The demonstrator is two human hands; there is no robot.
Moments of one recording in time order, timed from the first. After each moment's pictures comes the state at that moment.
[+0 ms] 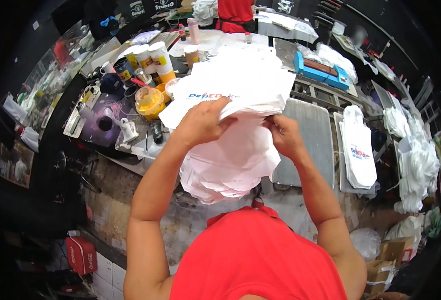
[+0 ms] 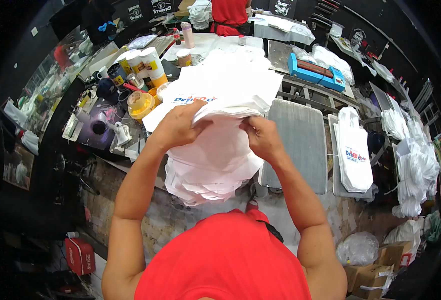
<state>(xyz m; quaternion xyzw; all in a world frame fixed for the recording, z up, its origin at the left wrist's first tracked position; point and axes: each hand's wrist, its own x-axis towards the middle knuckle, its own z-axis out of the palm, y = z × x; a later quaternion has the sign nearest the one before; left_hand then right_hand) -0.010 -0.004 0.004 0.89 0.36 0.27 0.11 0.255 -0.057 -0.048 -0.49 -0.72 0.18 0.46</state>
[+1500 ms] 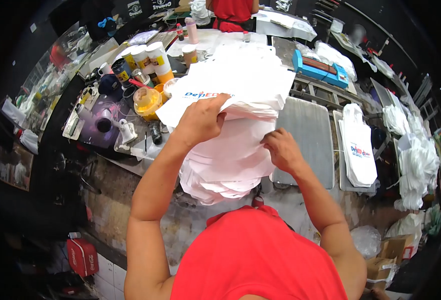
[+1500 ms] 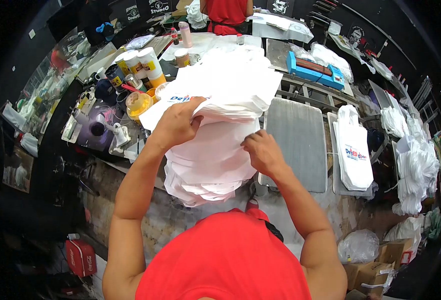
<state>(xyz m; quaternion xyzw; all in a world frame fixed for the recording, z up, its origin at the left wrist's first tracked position) -0.004 0.005 0.000 0.87 0.35 0.33 0.08 0.270 -0.080 -0.085 -0.52 -0.82 0.03 0.23</state>
